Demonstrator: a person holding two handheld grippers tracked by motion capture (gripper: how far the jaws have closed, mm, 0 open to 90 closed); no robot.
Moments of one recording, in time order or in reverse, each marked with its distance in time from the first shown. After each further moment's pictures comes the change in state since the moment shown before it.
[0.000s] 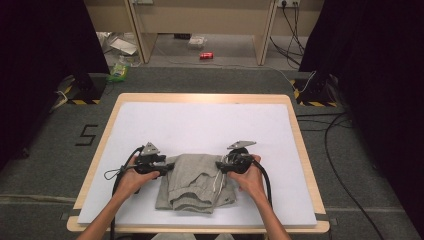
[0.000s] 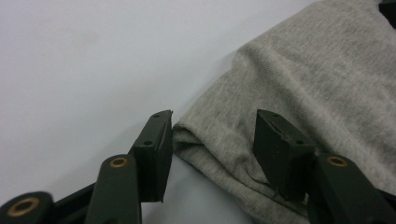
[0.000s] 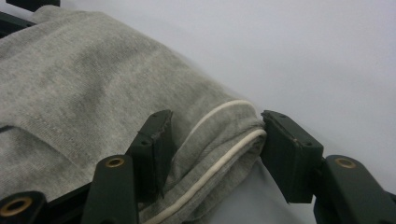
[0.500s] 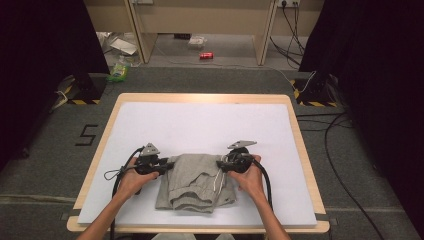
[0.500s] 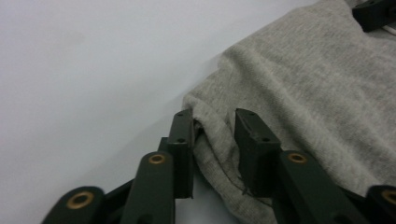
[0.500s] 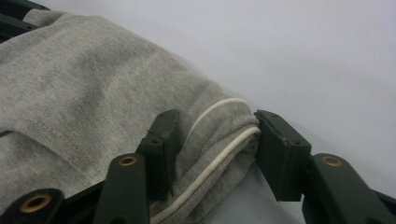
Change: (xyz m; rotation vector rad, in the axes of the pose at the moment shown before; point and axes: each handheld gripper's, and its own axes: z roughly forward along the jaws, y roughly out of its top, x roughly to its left) left arm -0.003 -0.001 0.000 -0.021 -0.049 -0.006; right arm -0.001 0.000 0.000 -0.010 -0.005 0.013
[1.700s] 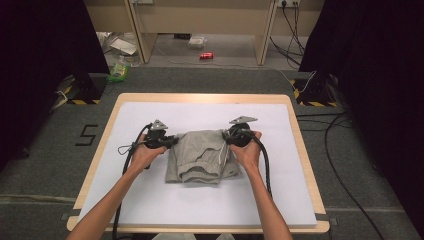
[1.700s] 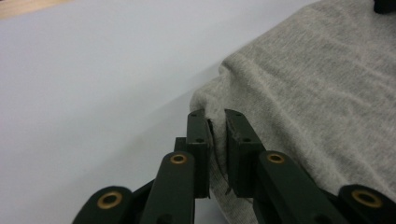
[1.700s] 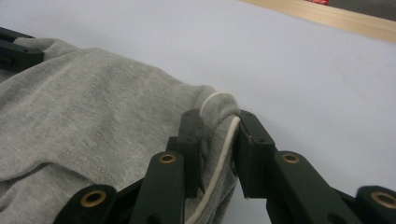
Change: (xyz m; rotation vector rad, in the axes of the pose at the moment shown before) left arm 0.039 0.068 0.038 -0.033 0.097 -0.004; right arm -0.040 0.065 0.012 -0.109 -0.134 -0.011
